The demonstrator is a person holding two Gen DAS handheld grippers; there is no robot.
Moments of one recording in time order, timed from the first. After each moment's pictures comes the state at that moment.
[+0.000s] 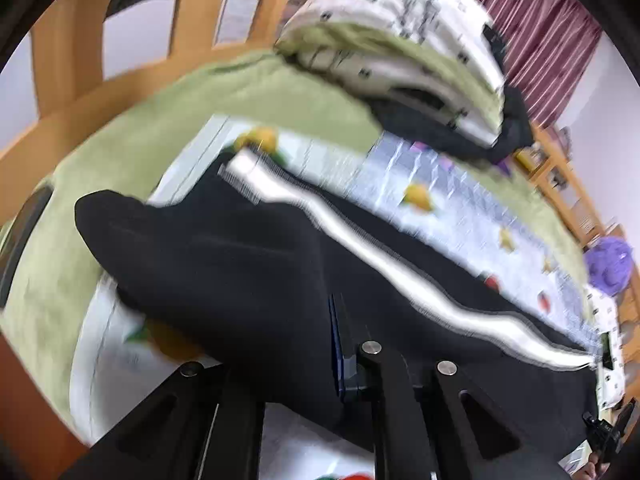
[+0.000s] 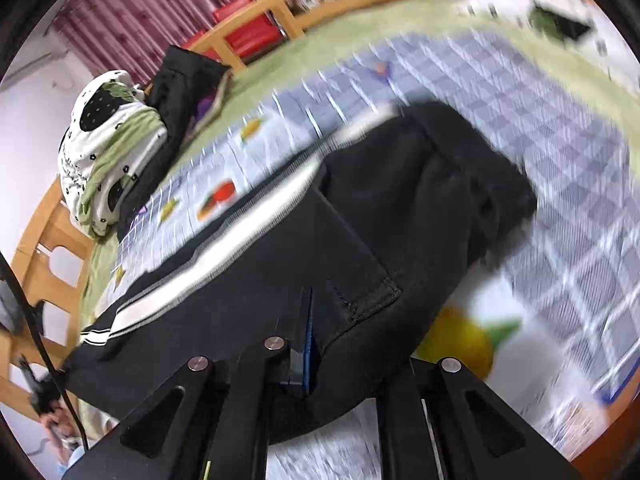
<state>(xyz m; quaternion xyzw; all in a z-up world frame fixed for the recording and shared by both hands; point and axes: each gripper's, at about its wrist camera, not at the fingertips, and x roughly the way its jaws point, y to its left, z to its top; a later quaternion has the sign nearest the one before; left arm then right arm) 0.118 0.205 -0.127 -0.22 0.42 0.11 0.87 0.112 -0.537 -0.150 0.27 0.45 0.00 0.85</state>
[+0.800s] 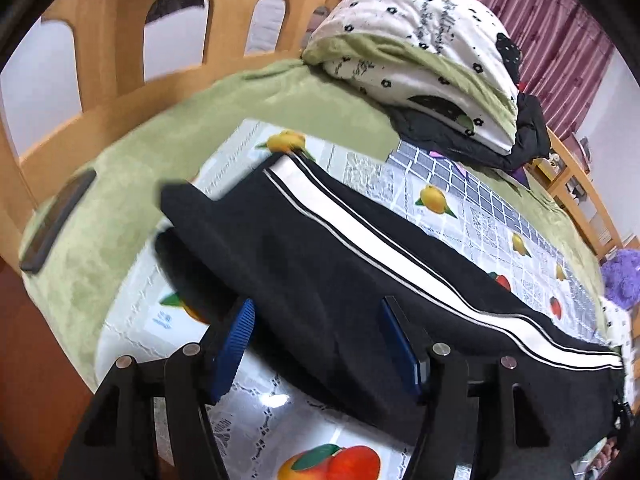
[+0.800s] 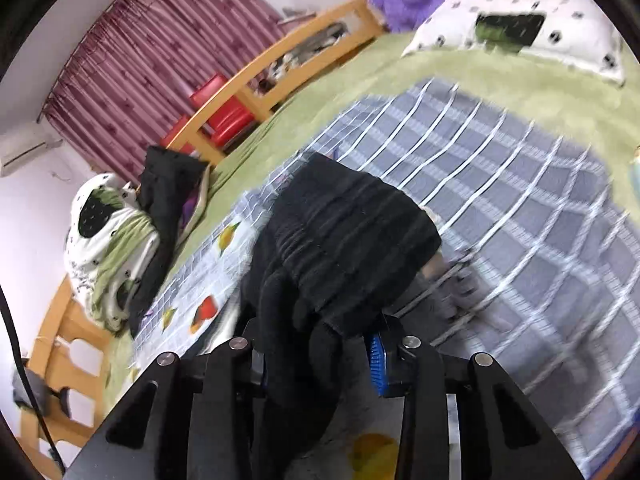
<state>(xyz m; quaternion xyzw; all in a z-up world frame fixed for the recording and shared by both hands) 0.088 0.188 -0.103 -0.21 0.39 0.16 0.88 0.125 -0.637 -0.133 0.34 0.32 -0.07 0.88</state>
